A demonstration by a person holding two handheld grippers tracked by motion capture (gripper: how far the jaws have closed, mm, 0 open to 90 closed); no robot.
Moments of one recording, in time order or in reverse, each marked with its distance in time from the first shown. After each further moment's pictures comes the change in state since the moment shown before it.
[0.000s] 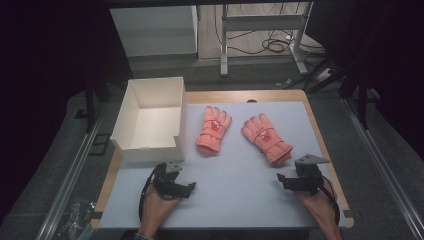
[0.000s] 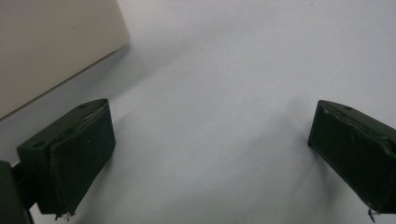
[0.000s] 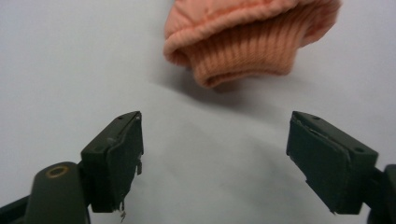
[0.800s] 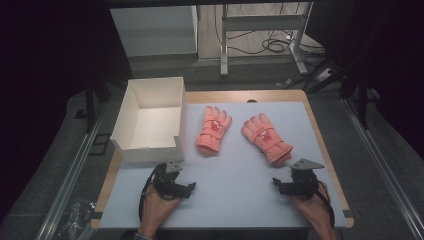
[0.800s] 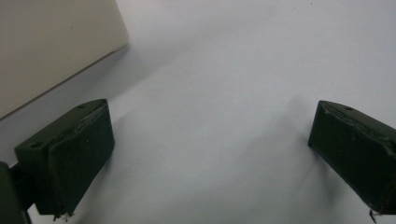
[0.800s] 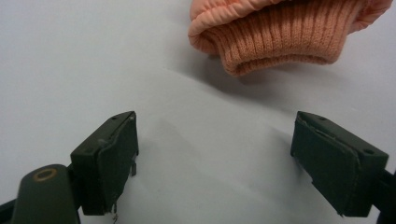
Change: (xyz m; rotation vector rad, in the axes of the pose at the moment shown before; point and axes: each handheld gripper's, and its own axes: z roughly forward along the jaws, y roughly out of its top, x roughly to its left) left arm 0.000 0.000 0.000 0.002 0.000 0.003; right arm 0.011 -0.013 0.012 -0.017 0.018 -0.050
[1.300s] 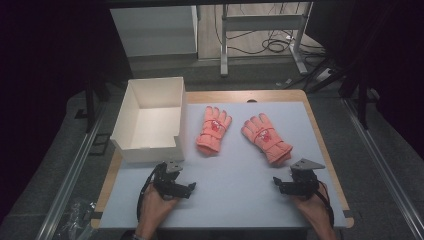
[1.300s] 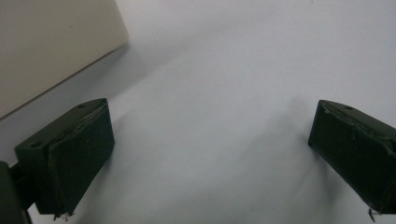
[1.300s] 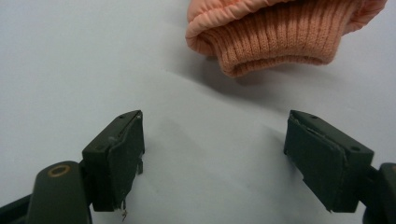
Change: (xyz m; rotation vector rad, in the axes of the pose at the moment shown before) left arm 0.000 0.000 0.000 0.005 0.002 0.002; right arm 0.000 -0.001 0.000 -0.009 -0.006 0.003
